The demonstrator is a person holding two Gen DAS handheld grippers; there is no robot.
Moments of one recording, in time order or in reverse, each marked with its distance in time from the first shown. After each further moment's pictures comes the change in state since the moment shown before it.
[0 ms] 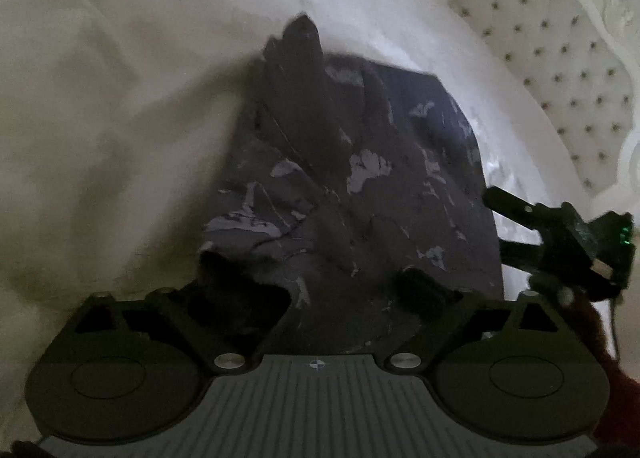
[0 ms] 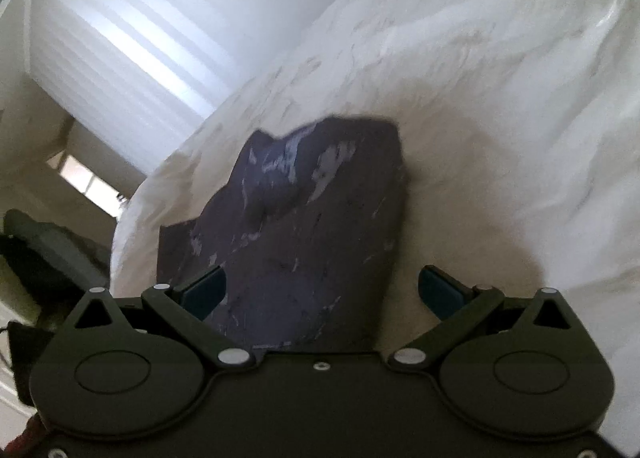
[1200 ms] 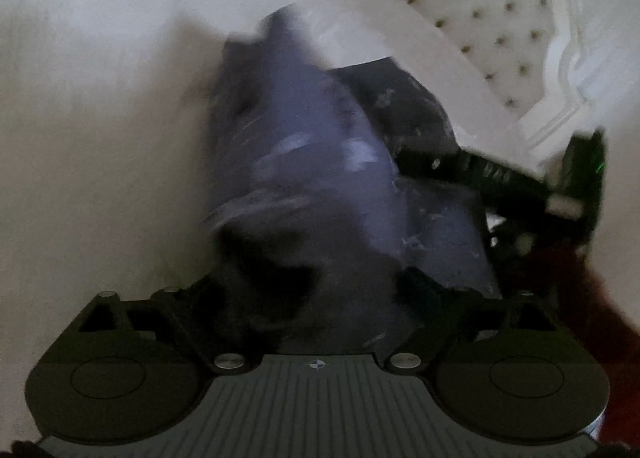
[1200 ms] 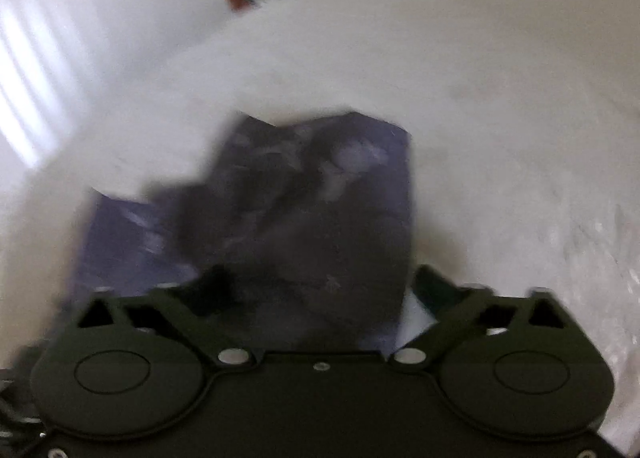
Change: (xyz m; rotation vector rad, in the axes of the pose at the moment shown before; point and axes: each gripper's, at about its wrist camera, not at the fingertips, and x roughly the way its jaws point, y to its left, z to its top) left arm 0.225 -0.213 0.070 0.254 0.104 -0.256; right arm -0.131 -0.173 0.141 -0.052 -0.136 -0.594
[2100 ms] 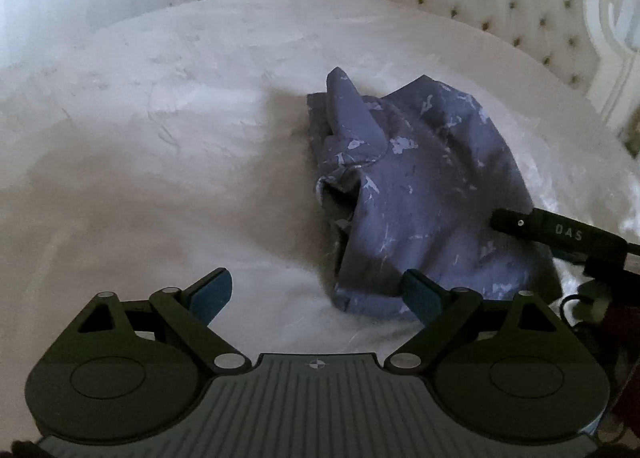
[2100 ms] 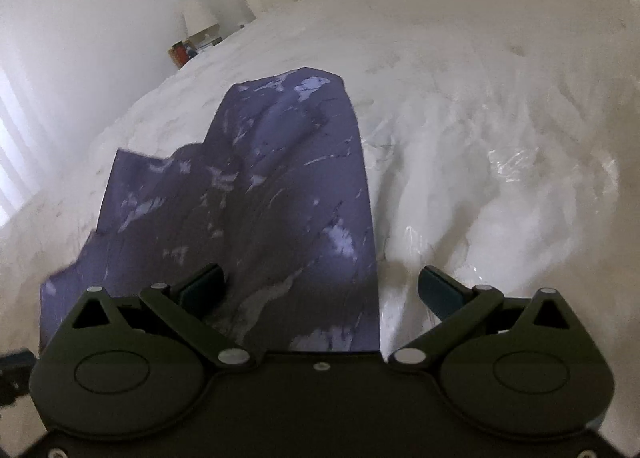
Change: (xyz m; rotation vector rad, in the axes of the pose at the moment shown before) left arm -0.102 -0.047 -0.057 0.219 -0.142 0.441; right arm -0.079 0.040 -0.107 0.162 -0.177 -0.136
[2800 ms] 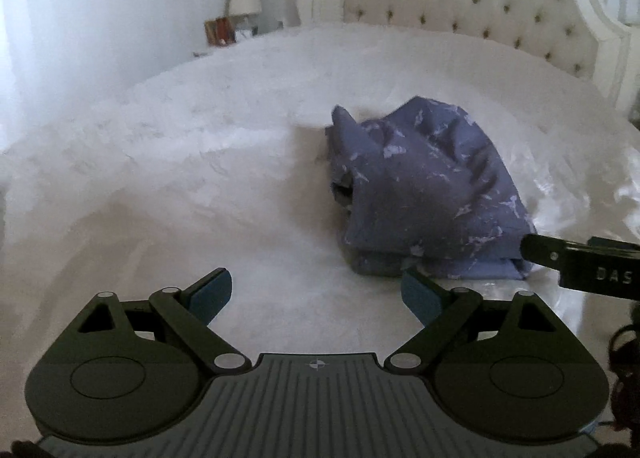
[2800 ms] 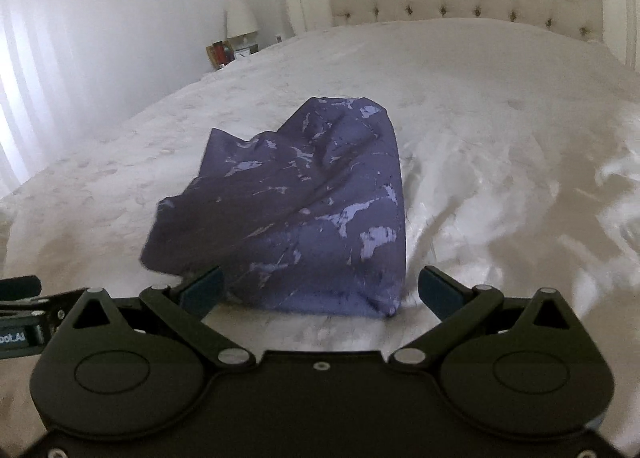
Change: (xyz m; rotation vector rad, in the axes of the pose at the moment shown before) left arm -0.084 -0.031 -0.030 0.095 -0.103 0.148; right arm -0.123 0.049 -0.044 -0.133 -0.054 -0.010
